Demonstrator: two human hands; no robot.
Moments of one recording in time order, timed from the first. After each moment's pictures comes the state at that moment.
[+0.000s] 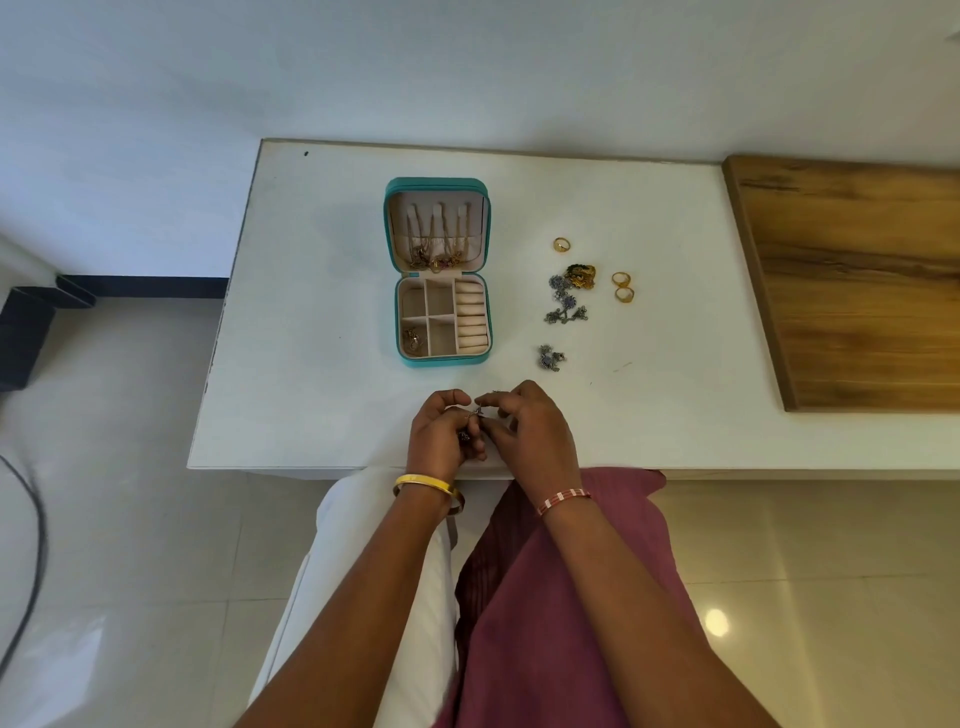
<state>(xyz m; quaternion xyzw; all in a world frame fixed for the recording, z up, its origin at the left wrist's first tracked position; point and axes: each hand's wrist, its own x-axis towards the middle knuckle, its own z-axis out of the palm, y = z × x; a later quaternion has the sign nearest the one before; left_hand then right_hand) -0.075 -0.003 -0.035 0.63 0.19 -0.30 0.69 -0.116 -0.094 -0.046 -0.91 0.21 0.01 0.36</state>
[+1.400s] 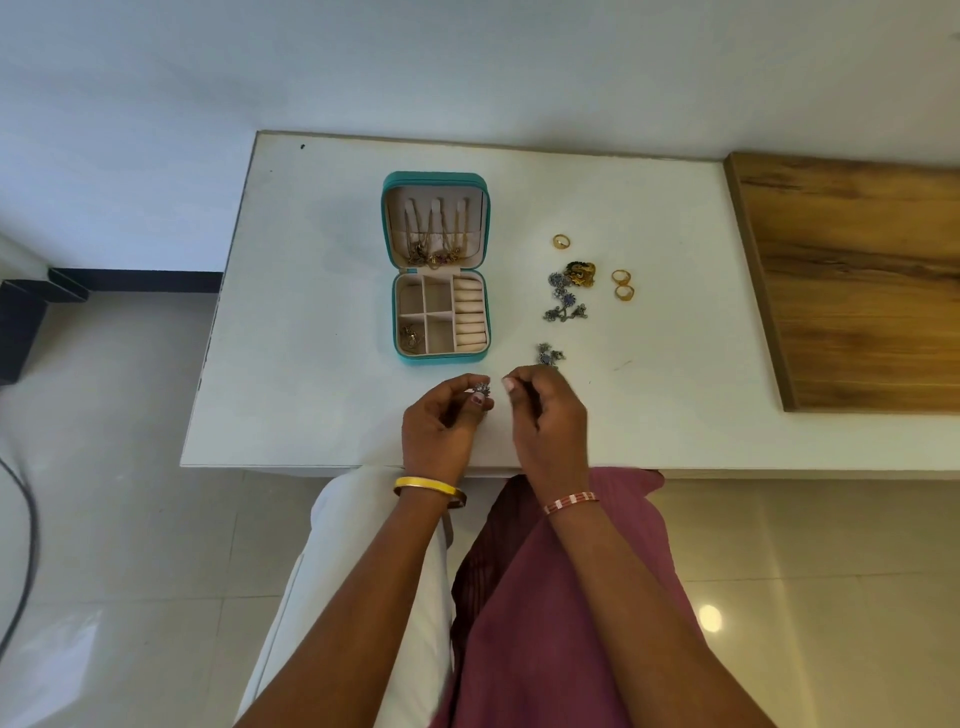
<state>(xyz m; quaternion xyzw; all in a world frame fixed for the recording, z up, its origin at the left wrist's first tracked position) -0.078 -0.004 -0.036 0.76 0.01 -0.15 0.63 -0.118 -0.097 -0.038 -0.85 0.23 -0.20 0.43</state>
